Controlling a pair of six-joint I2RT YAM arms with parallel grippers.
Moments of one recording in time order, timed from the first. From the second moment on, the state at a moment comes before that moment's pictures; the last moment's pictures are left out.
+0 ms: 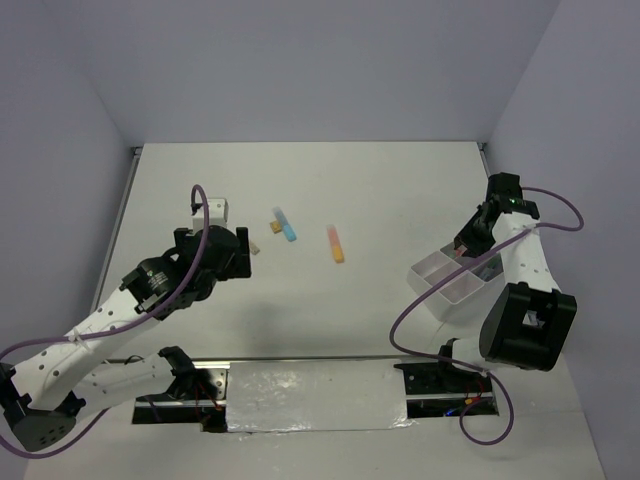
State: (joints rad) left arm -0.78 0.92 1.03 -0.90 -0.62 -0.58; right arm -0.27 1.39 1.11 -0.88 0.02 0.51
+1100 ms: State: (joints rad) left arm -0.71 1.08 1.05 -0.96 -0.65 -0.67; right arm 0.46 1.18 1.30 -0.77 -0.03 0.43
